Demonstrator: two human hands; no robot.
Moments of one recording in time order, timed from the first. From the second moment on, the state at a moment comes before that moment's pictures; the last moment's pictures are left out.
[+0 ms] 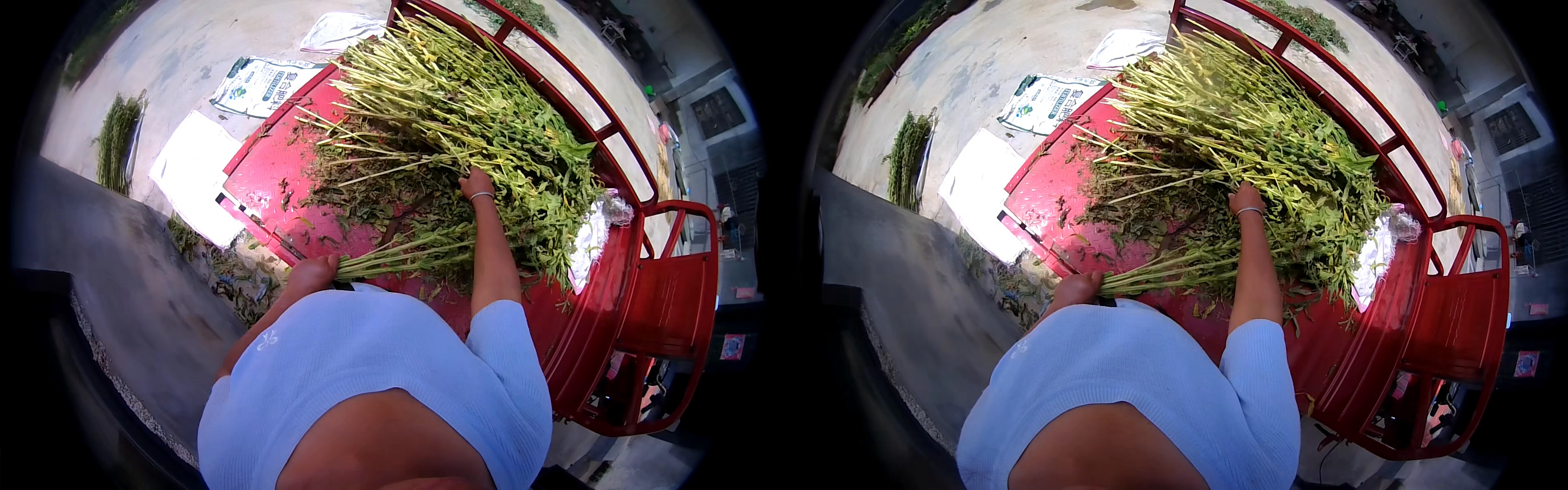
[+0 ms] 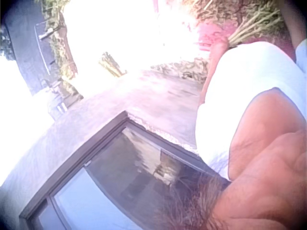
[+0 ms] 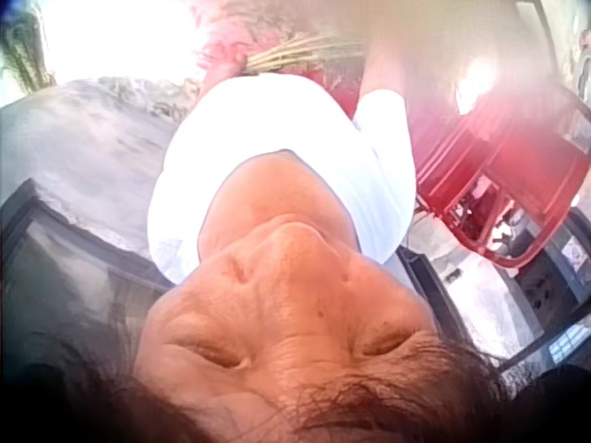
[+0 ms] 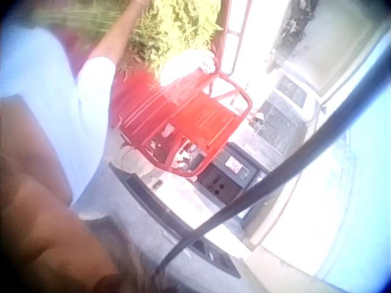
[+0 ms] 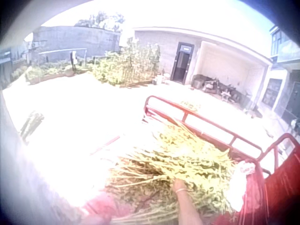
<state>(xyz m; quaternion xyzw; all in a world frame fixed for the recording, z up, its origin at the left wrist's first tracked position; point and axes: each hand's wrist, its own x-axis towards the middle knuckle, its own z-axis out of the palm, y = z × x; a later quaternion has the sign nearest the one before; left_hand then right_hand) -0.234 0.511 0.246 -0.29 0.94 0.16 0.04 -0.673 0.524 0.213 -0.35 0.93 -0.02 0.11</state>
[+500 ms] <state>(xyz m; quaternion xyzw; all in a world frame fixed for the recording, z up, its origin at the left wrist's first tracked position) -0.229 0.501 0.230 -0.27 0.95 0.14 0.03 -0.541 0.604 0.278 -0.66 0.70 -0.27 -0.02</state>
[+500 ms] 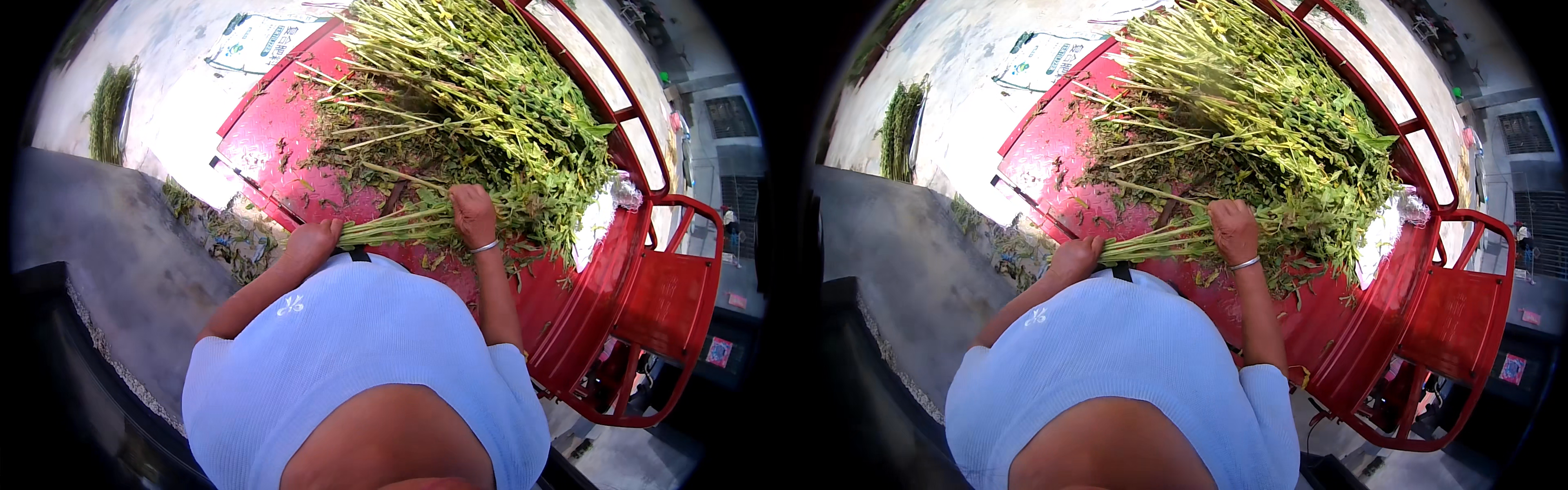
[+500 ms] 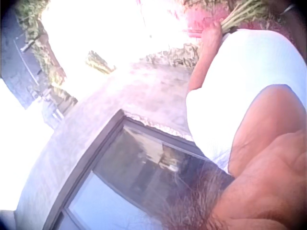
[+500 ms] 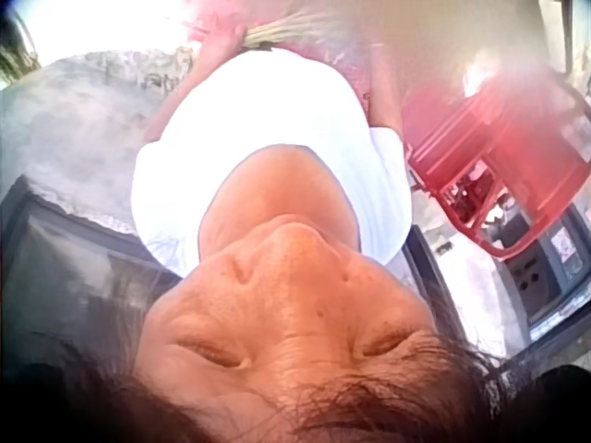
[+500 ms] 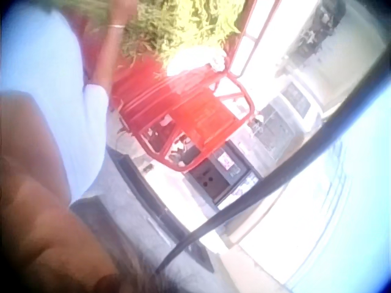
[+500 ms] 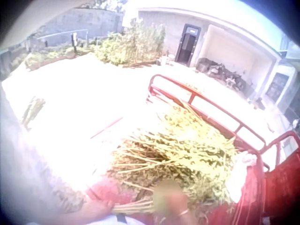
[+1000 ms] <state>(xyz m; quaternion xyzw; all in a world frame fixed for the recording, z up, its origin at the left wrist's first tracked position) -0.242 0.503 0.246 -0.31 0.95 0.04 -0.07 -0.474 0.583 0.253 -0.72 0.63 -0.24 0.15</state>
